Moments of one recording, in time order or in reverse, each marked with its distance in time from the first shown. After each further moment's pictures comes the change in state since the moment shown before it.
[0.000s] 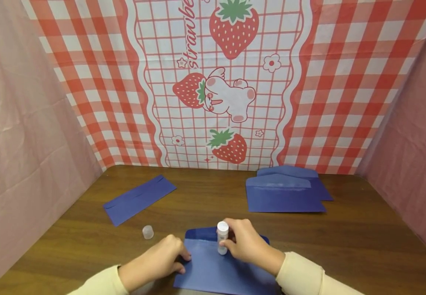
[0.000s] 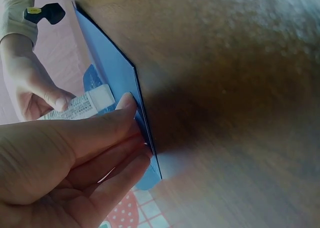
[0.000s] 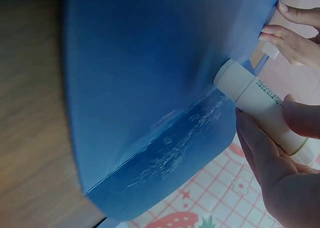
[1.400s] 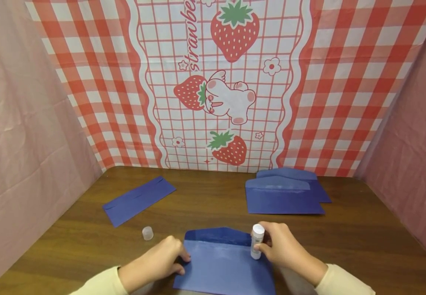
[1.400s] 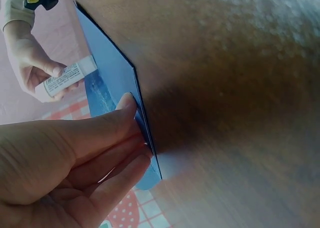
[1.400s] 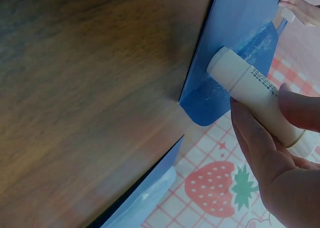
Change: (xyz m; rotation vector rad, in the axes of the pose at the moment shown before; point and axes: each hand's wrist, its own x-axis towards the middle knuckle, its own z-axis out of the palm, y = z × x) left_hand 0.000 0.000 0.000 -0.018 0.000 -0.003; right_hand -0.047 0.034 -0.040 -0.159 0.124 0.012
